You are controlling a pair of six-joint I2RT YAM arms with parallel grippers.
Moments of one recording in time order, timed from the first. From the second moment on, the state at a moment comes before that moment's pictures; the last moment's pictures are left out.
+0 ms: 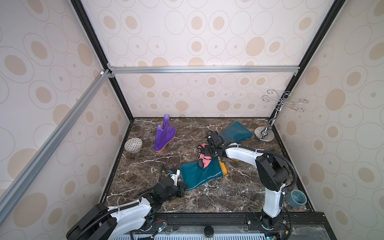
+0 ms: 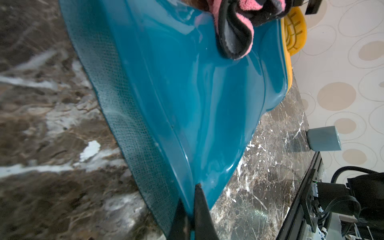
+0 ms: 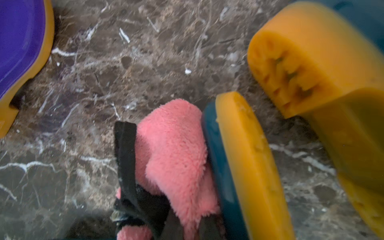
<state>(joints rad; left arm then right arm) -0.72 0.98 0.05 0.33 0.14 -0.78 0.62 1.96 1.38 -0.42 0.13 0.61</state>
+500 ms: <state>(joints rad) -0.72 0.92 0.05 0.27 0.11 -0.77 0.62 1.99 1.47 -0.54 0.27 0.56</state>
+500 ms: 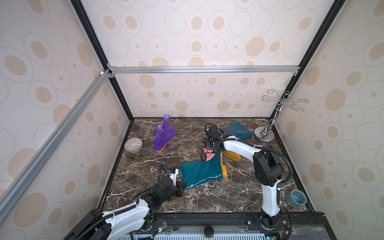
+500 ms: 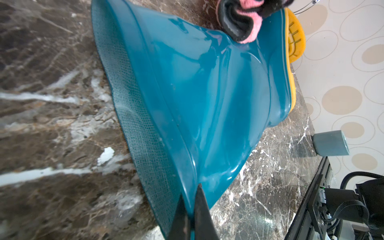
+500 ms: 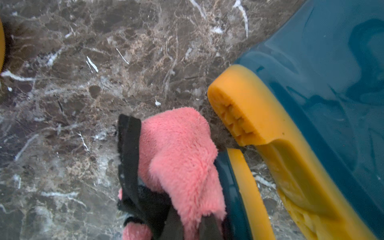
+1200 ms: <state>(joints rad) -0.72 0.98 0.05 0.26 0.12 -0.77 0.88 1.72 1.13 -0.33 -0.22 0.59</state>
